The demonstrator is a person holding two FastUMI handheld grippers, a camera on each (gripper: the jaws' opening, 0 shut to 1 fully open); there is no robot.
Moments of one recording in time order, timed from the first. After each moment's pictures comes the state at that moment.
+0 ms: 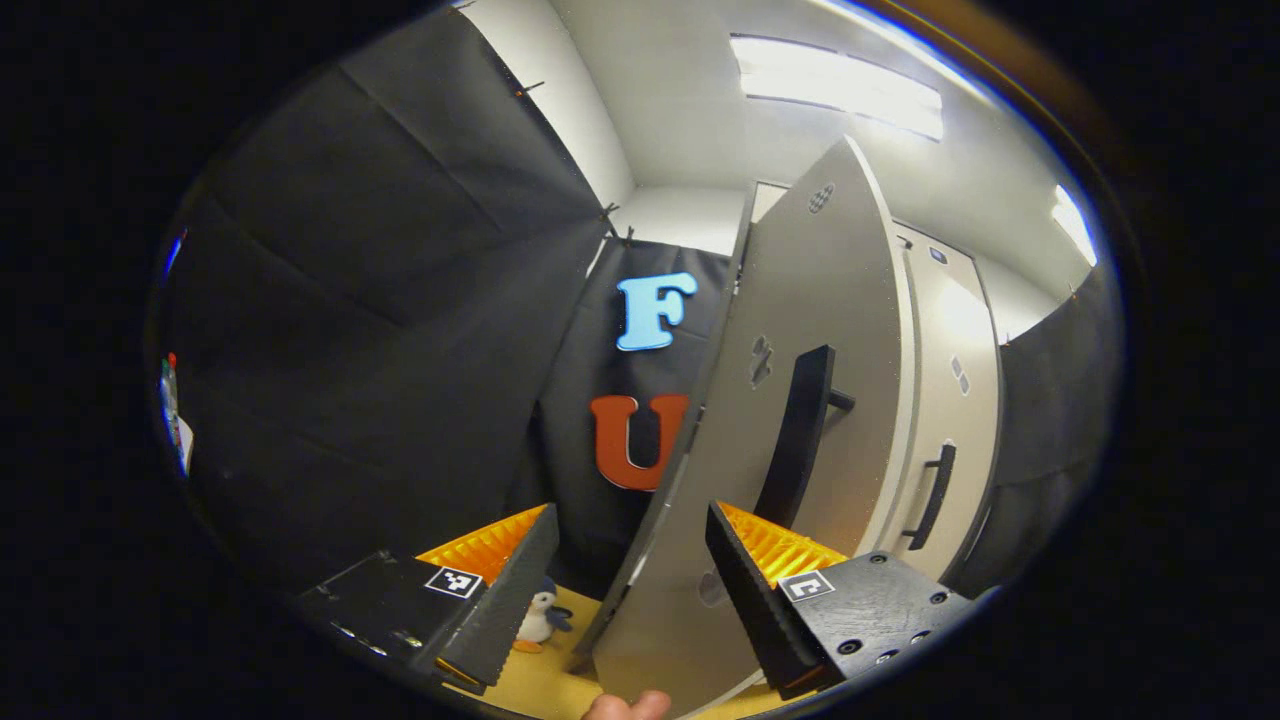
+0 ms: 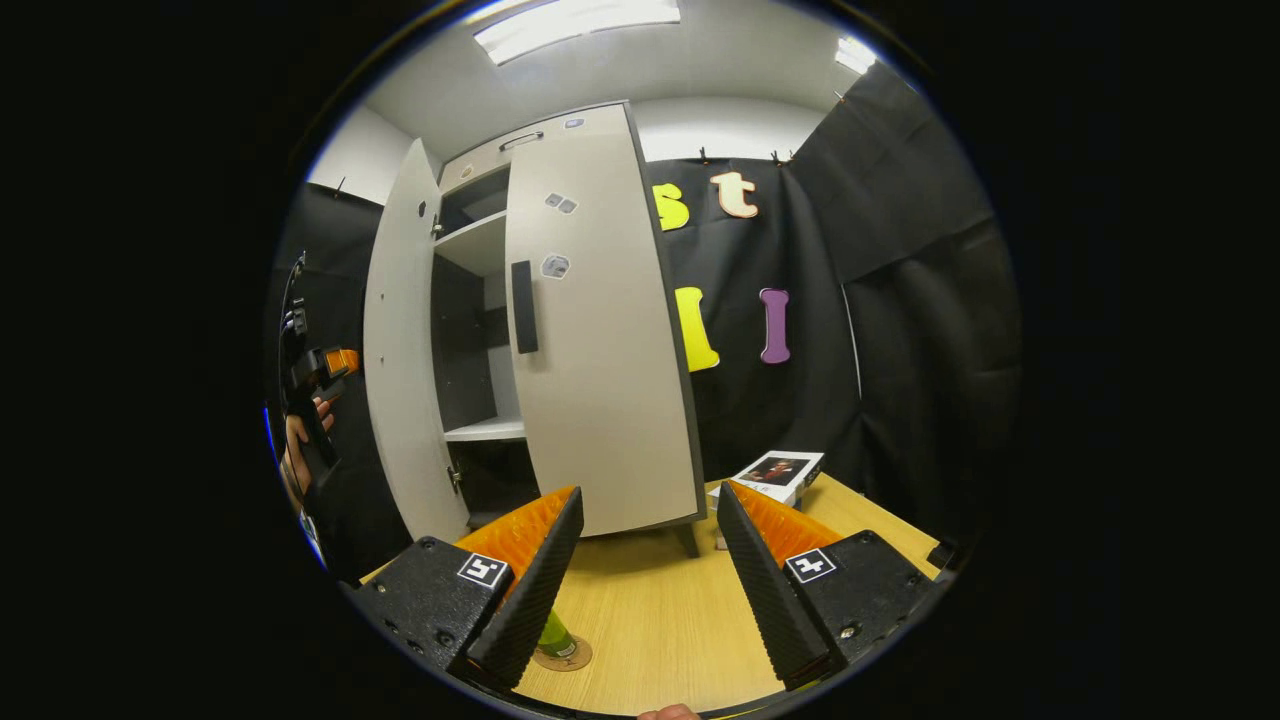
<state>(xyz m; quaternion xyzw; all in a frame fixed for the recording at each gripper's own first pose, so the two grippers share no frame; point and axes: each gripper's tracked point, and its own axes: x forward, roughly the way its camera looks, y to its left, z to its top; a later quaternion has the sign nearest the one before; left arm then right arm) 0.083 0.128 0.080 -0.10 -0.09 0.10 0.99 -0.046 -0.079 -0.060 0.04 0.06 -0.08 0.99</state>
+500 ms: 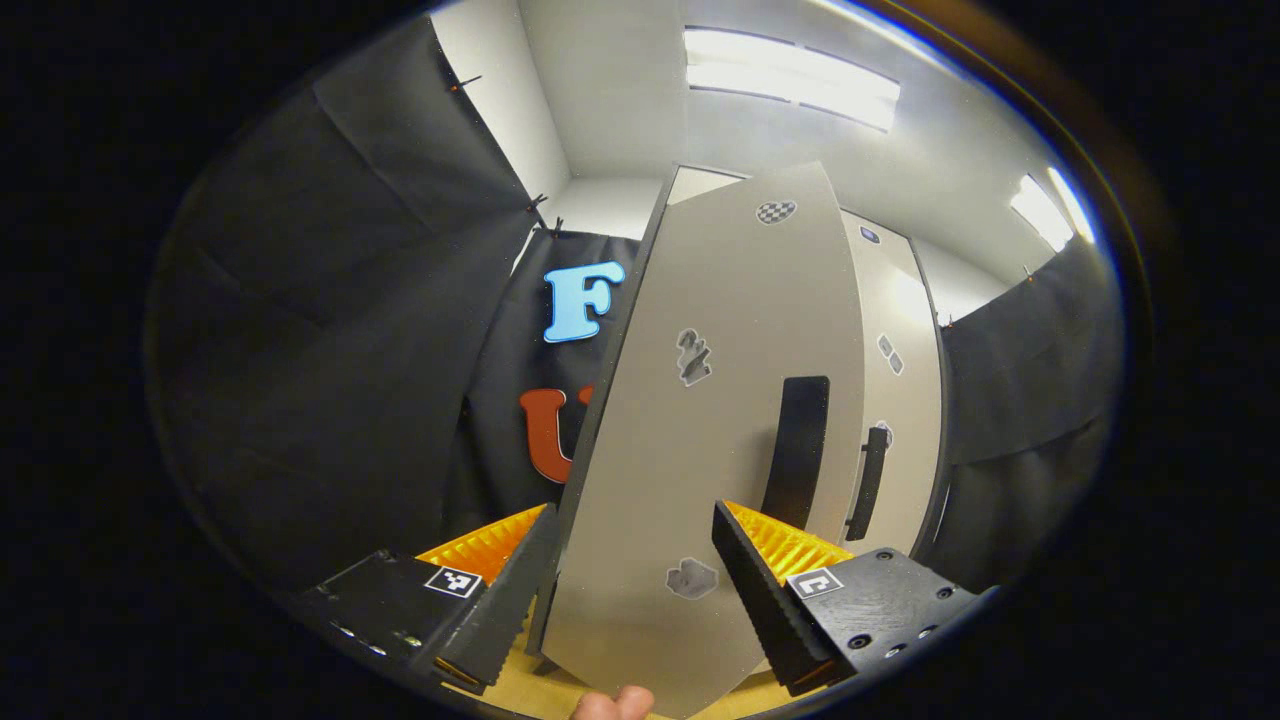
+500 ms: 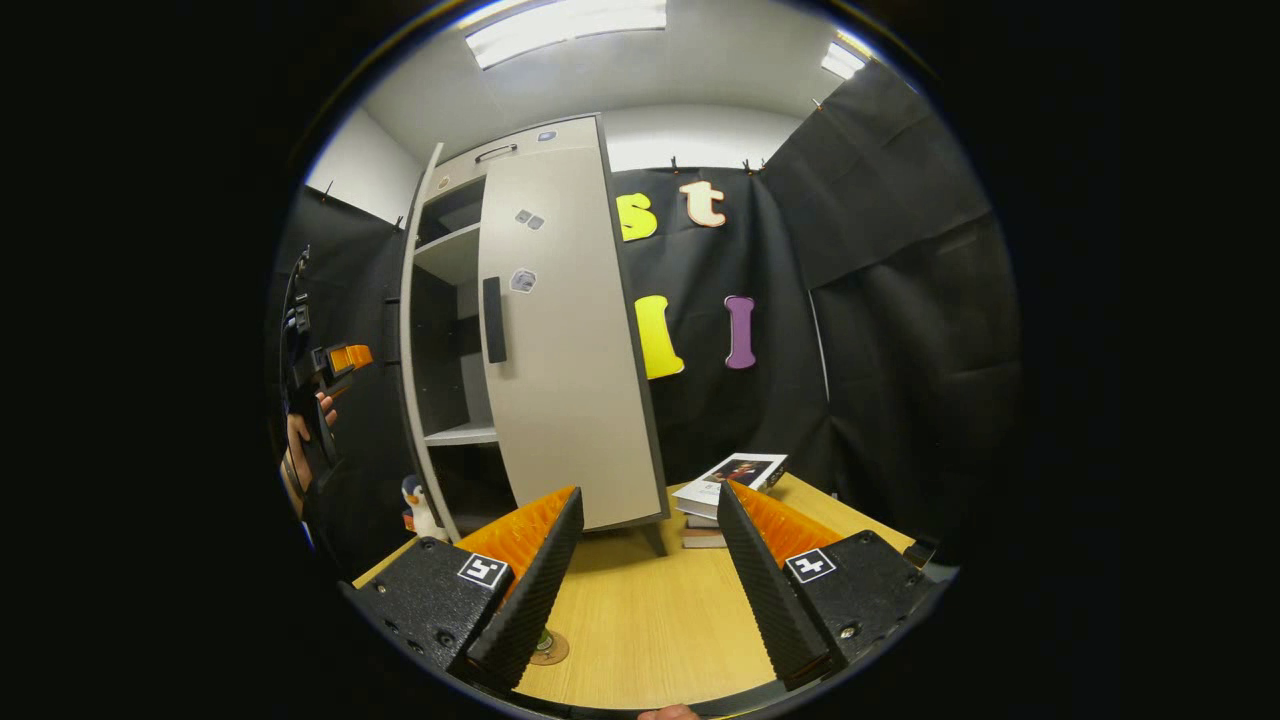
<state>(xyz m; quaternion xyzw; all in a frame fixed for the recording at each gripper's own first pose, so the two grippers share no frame) 0.094 0.085 0.090 -0.06 -0.09 0.03 0.99 -0.064 -0.098 -0.053 0.03 0.05 -0.13 0.99</state>
